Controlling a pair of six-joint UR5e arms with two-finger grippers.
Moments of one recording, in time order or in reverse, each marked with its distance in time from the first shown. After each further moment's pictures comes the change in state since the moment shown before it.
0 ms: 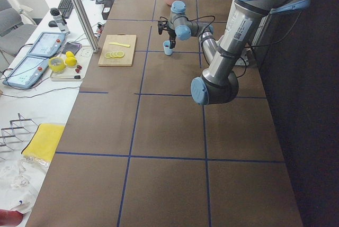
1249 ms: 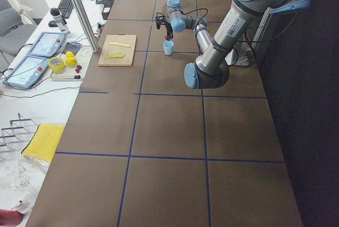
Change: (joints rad) left arm 0.057 -0.302 0.331 -0.047 0.025 -0.199; right arm -0.131 0.053 0.012 0.007 -0.065 0.187
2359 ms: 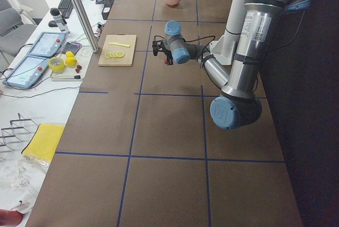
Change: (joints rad) left arm -0.159 0.445 -0.340 -0.106 -0.199 0.129; right arm -0.019 0.034 -0.024 0.001 -0.003 0.000
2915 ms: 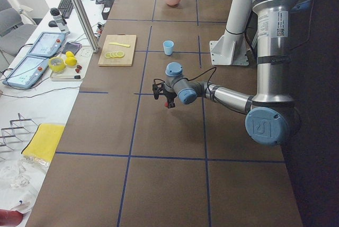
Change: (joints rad) left arm -0.104 0.409 0.111 -0.287 0.023 0.101; right arm -0.043 0.039 -0.021 0.001 -0.012 0.001
